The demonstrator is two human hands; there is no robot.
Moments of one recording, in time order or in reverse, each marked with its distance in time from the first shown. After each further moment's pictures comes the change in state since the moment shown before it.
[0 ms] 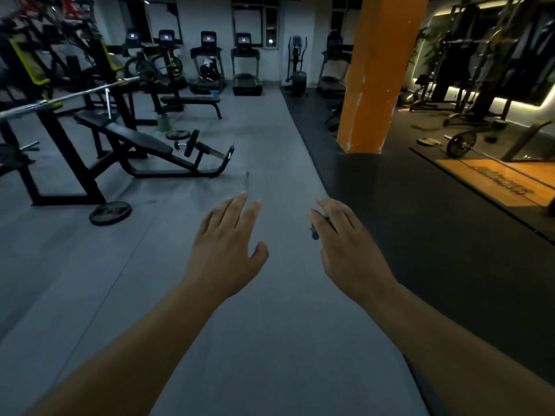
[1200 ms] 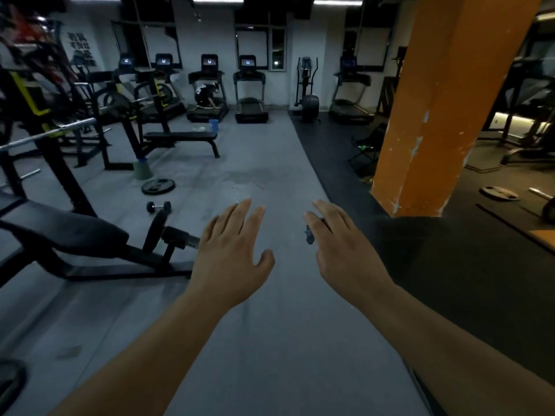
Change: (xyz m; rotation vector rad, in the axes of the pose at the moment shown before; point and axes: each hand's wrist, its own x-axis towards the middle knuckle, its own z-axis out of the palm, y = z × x) left_hand 1.190 -0.440 0.446 -0.016 0.045 -0.010; right_hand 1.079 0.517 0.636 -0.009 0.014 -0.048
